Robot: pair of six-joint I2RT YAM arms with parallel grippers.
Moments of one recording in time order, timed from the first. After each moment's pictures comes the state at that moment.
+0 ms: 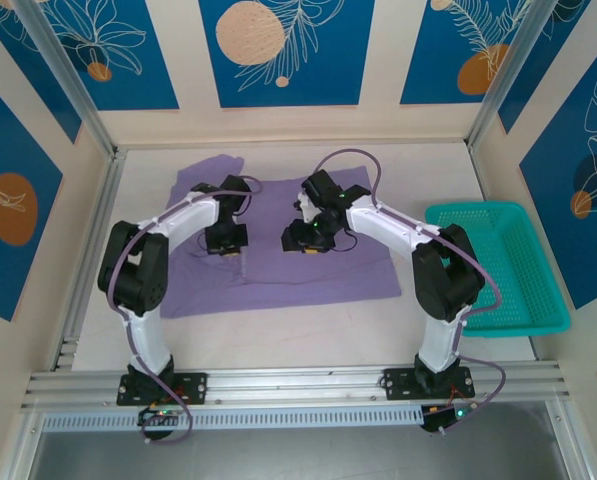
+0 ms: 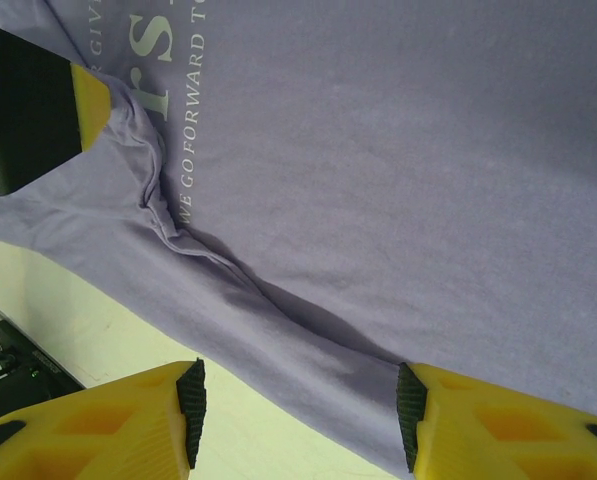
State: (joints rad) left arm -0.42 1.90 1.40 -0.99 -0.02 -0.53; right arm 0.60 1.84 1.42 -0.78 -0.43 0.47
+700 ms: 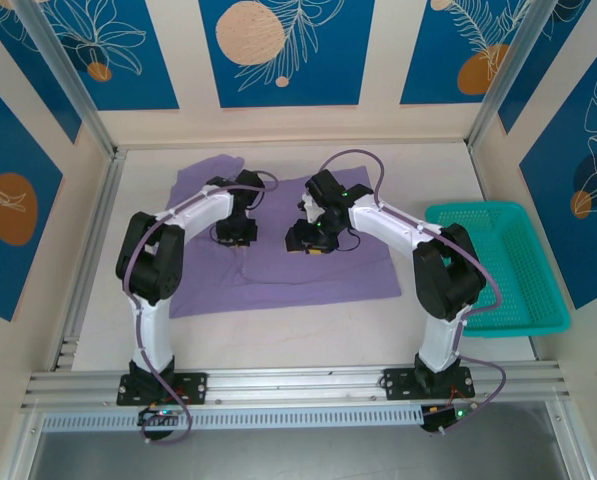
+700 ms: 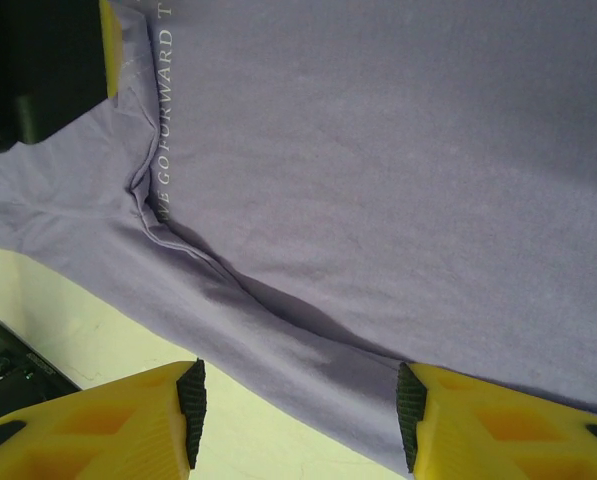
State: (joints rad) left arm -0.45 2.02 1.54 -0.99 -0.08 -0.44; right arm 0.59 1.84 1.42 -0.81 -0.43 0.47
